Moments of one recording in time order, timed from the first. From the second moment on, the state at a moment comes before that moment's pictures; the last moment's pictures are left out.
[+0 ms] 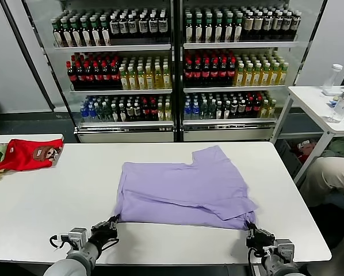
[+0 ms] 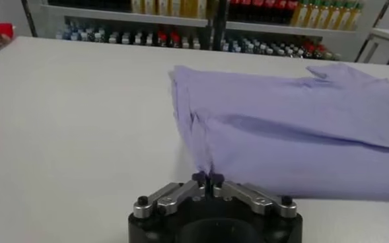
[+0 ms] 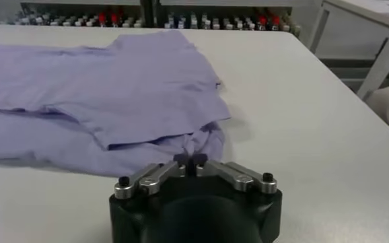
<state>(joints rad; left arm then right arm) 1.50 -1.05 -0.45 -2.08 -0.65 0.58 -0.22 -1.64 1.05 0.52 2.21 0.55 -0.52 0.25</state>
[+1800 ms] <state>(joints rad) 1.12 -1.02 -0.45 -1.79 -0.55 0.52 -0.03 -0.77 1.18 0.21 1.65 0.57 -0.57 0.21</state>
